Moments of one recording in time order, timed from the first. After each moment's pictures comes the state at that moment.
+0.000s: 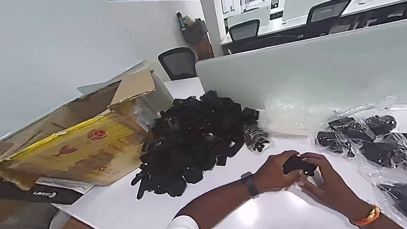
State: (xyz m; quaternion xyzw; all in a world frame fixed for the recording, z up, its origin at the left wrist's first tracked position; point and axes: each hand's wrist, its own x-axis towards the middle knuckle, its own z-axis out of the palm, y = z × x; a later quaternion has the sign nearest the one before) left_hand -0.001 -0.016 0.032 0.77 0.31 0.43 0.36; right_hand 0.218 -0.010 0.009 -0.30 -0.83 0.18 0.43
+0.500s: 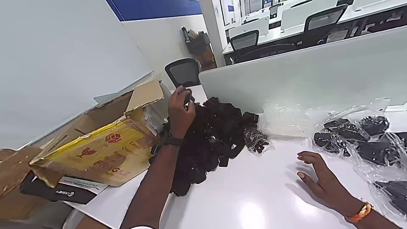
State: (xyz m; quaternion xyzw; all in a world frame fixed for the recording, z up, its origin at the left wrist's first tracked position) left_hand -0.273 0.019 0.208 0.65 0.60 0.39 -0.25; right_hand 0.215 -0.012 0.007 -0.30 -0.83 0.16 0.44
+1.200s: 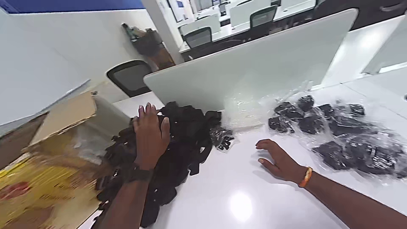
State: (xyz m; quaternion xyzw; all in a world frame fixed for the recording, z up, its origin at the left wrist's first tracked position) left_hand -0.220 0.018 0.168 0.71 0.62 0.26 -0.20; right_hand 0.220 -0.014 0.014 -0.32 -0.85 0.16 0.39
